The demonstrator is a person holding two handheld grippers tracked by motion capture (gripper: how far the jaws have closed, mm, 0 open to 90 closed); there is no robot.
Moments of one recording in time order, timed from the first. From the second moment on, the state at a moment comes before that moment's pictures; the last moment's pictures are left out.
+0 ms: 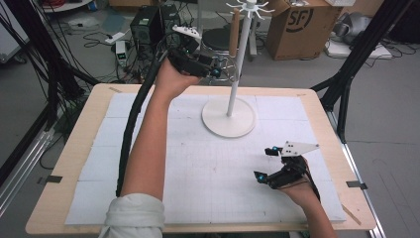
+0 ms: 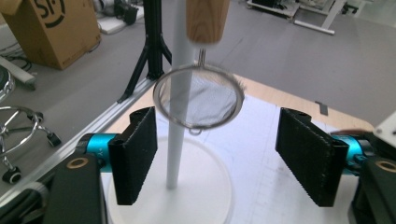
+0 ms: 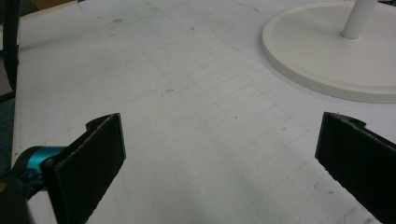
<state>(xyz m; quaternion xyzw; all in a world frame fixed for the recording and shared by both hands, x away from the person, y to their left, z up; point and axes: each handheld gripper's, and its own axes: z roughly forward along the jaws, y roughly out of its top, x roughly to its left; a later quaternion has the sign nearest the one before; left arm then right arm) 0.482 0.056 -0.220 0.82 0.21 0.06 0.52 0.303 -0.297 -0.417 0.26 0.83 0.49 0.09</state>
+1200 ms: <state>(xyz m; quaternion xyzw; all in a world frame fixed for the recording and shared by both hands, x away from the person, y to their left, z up) 0.397 0.093 -0.254 0.82 0.19 0.08 0.53 0.303 -0.294 -0.417 0.26 0.83 0.49 0.09</state>
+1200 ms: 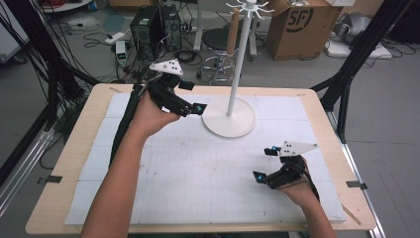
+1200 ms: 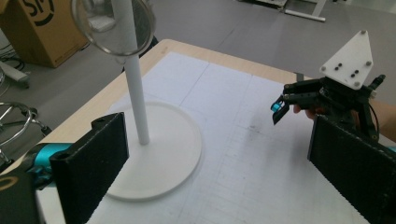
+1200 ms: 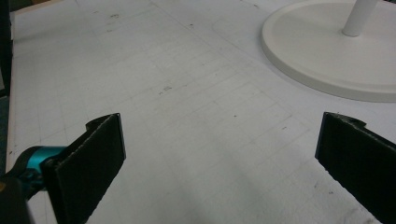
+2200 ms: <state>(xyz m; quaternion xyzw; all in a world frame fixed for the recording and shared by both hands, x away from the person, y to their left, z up) 0.326 0.132 -0.310 0.81 0.20 0.09 0.55 0.304 -0.291 -0.419 0.26 0.83 0.48 0.10</state>
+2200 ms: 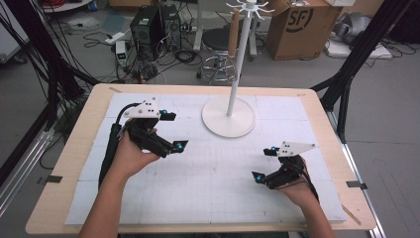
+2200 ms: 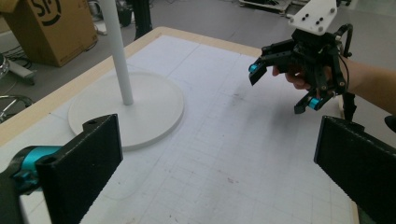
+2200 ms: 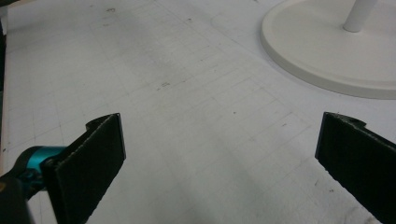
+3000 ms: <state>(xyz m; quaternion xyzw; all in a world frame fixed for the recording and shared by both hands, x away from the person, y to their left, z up) 0.303 0.140 -0.367 0.80 0.22 0.09 0.55 0.306 -0.293 -0.420 0.26 0.83 0.48 0.10</state>
